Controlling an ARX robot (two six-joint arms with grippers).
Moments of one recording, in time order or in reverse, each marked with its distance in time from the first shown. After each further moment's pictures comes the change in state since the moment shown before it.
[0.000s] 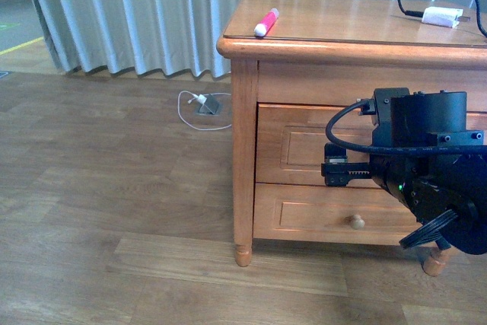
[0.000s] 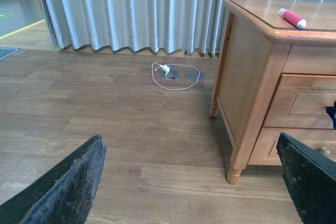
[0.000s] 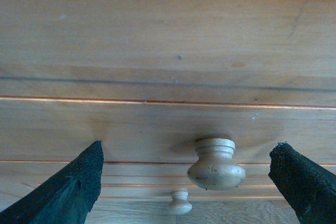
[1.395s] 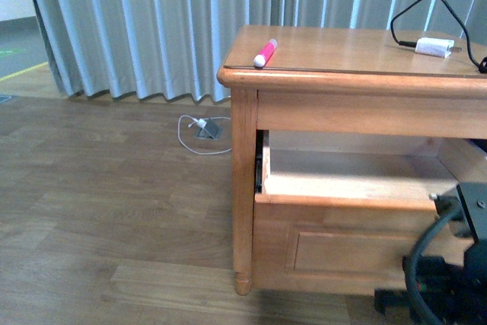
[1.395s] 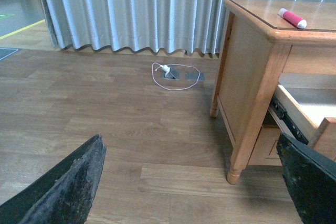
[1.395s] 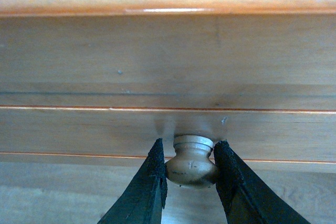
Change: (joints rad) left arm 0.000 0.000 0.000 0.000 0.000 0.000; right arm 0.038 -0.322 -0.688 0.288 -0.109 0.122
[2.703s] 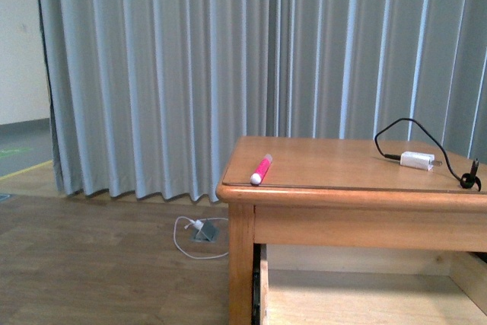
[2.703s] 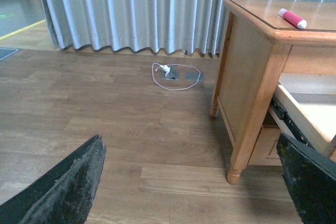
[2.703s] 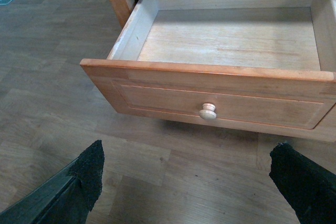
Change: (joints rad) left arm 0.000 0.000 0.000 0.000 0.000 0.000; right arm -0.208 -1.590 -0.129 -1.413 -0.405 -0.078
